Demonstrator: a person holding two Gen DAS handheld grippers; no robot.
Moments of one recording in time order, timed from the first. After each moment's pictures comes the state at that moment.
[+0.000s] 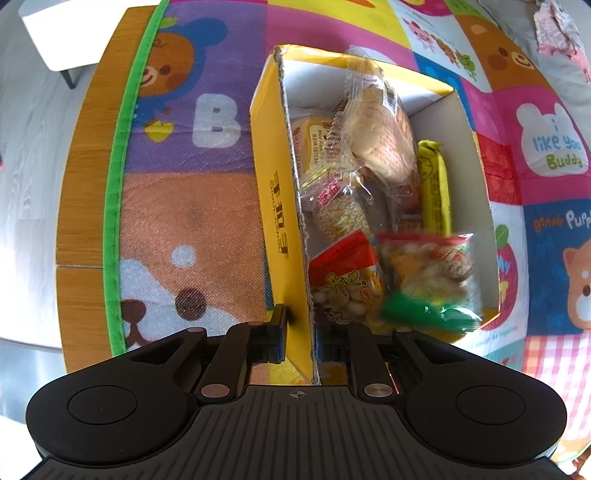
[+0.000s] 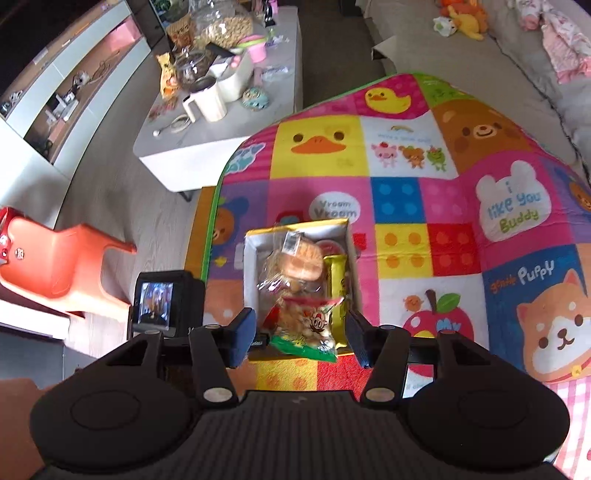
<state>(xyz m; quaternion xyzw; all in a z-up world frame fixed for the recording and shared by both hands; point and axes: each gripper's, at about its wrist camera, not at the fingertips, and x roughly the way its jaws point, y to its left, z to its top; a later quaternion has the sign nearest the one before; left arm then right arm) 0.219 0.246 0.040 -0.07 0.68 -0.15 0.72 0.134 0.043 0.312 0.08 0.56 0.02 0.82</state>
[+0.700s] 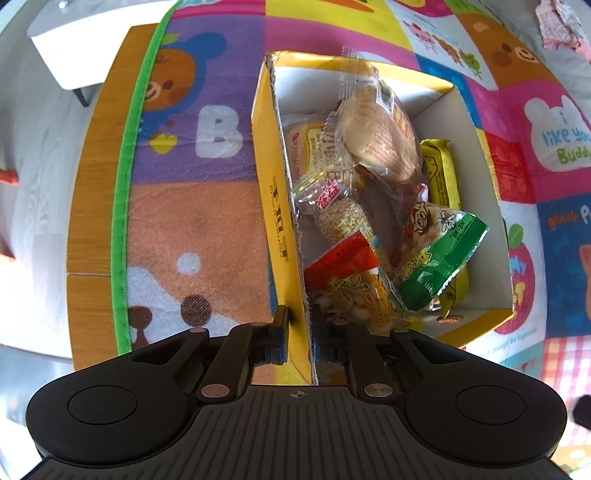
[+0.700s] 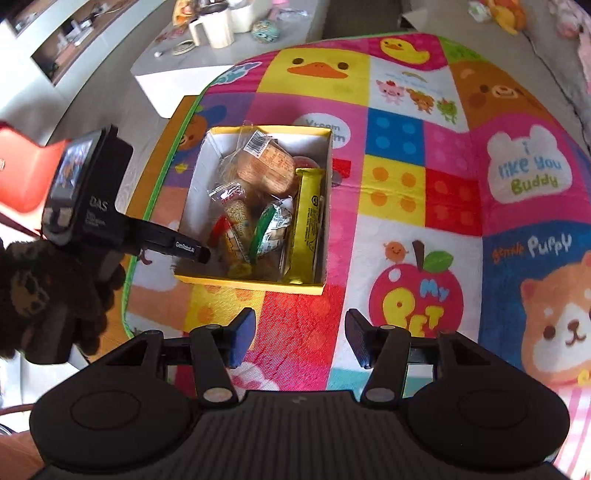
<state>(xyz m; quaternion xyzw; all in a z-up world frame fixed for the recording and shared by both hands) 0.212 0.229 0.045 -0.04 0.66 -0.13 0.74 0.098 0.022 0.196 -0.03 0.60 0.08 0.79</state>
